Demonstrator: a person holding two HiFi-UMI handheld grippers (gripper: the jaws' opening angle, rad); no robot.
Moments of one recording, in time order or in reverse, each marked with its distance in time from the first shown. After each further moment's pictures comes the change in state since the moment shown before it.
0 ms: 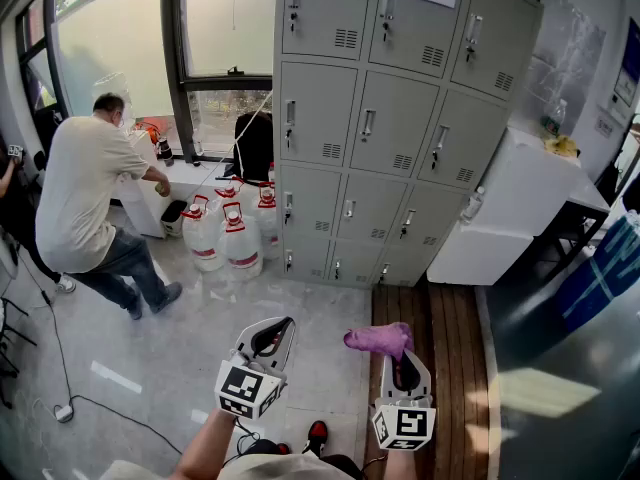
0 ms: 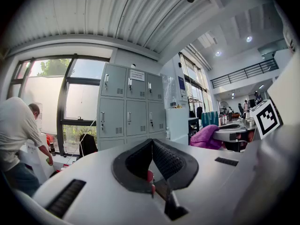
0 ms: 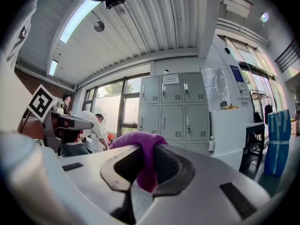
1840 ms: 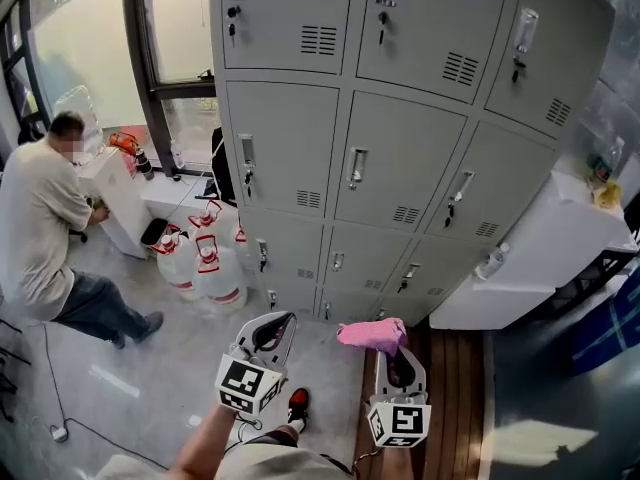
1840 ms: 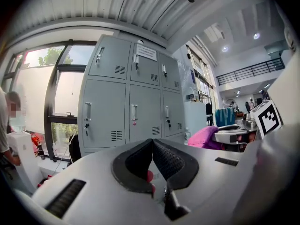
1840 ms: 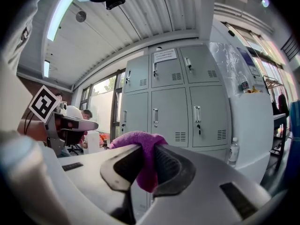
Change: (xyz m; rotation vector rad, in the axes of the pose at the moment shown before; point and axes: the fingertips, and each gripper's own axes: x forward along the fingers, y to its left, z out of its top) left arm 0.327 0.121 0.018 -0.019 0.044 0.014; right arm 0.322 -0.135 -0.002 0.030 0.031 0.056
